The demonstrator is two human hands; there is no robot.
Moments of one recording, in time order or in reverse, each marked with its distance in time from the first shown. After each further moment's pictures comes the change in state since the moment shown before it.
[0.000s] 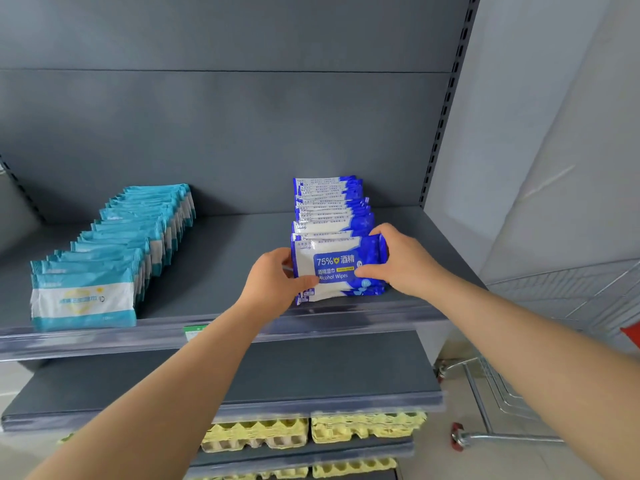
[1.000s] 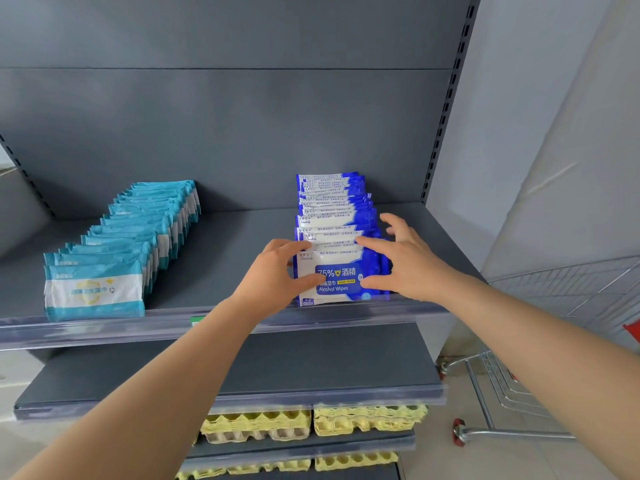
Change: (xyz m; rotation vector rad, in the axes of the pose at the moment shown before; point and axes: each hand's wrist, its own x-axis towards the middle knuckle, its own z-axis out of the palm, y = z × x) left_hand -0.002 -0.008 -0.005 0.188 -0.044 0.163; right_hand -0.010 0.014 -0.002 -0.404 -0.061 -0.212
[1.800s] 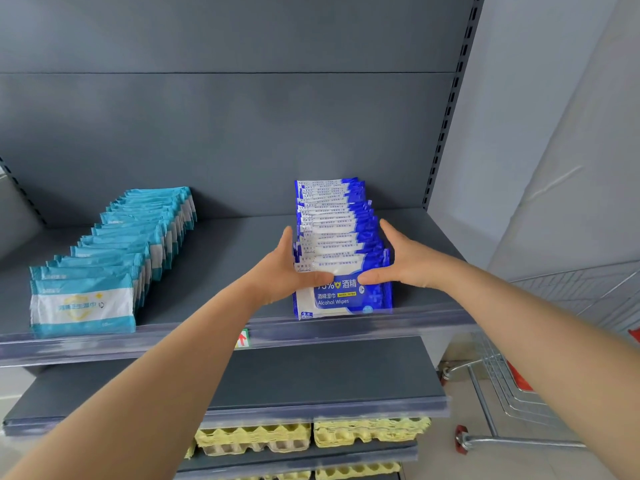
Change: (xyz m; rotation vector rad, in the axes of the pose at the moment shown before) left_hand 0.028 0.019 -0.011 -0.268 -0.262 -0.183; right_hand 0.033 0.014 -0.010 0.549 -0.211 0.156
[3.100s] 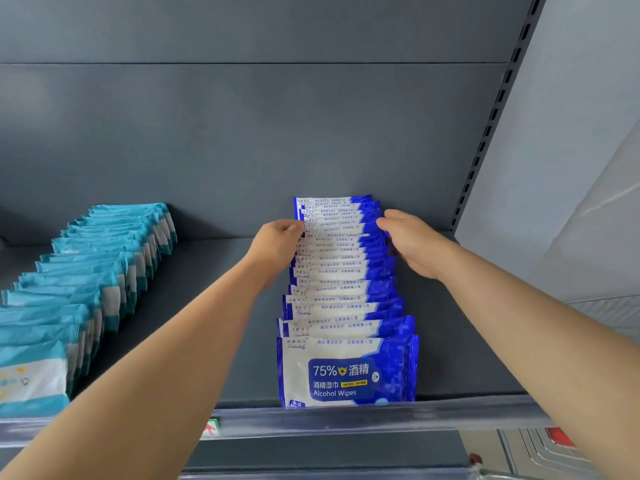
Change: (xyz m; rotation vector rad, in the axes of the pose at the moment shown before) left_hand 0.137 0.005 -0.033 -0.177 0.326 -0.151; right_hand 0.136 0.002 -0.040 0.412 0.230 0.197
